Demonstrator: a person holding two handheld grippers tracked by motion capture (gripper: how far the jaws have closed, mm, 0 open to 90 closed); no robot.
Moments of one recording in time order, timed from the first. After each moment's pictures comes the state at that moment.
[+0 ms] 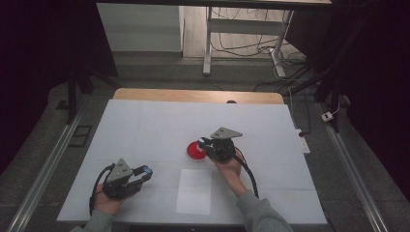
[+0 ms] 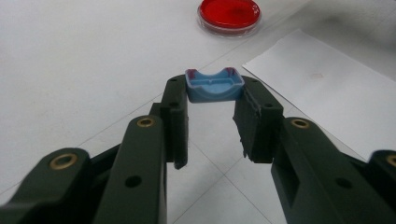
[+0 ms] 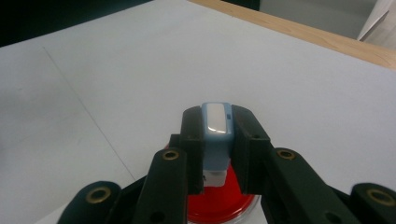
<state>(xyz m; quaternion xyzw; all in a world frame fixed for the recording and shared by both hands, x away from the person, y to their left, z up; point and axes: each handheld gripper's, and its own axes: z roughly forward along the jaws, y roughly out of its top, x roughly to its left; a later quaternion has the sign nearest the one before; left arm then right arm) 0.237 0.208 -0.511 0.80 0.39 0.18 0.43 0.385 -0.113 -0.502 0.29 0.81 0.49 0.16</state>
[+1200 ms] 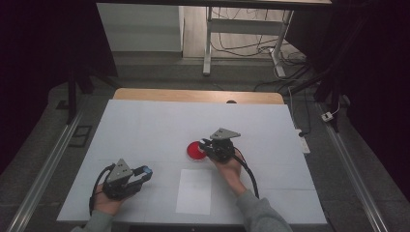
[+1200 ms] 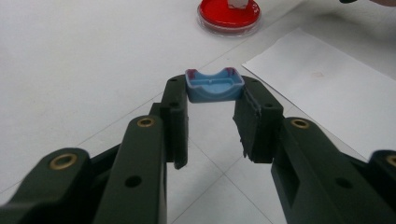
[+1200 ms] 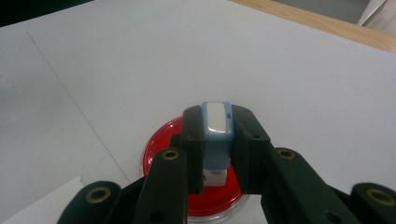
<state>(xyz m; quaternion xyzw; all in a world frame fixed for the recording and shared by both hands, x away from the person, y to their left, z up) 0.236 0.208 -0.511 0.80 0.39 0.18 0.43 0.390 -0.113 -0.512 0.29 0.82 0.47 0.16</state>
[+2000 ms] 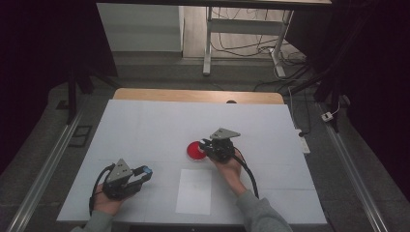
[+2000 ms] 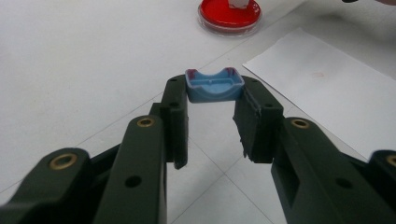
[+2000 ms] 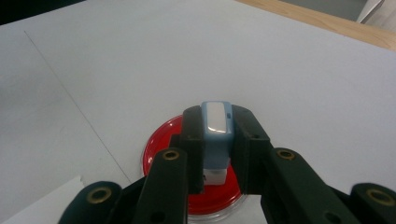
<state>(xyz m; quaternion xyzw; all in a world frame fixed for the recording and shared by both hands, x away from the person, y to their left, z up) 0.236 0.209 -0.511 0.80 0.39 0.18 0.43 0.390 -0.113 -0.511 0.30 0.82 0.46 0.16</state>
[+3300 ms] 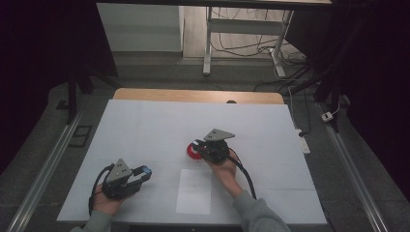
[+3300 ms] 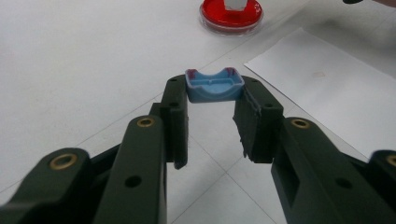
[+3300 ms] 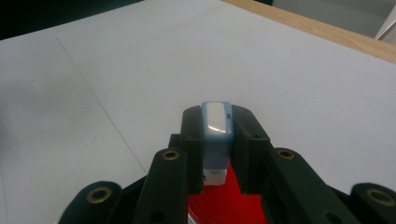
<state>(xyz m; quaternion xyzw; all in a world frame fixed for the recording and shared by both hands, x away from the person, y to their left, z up) 0.236 0.210 -0.511 0.80 0.39 0.19 0.43 0.381 -0.096 -0.505 0.27 0.82 0.48 0.15</state>
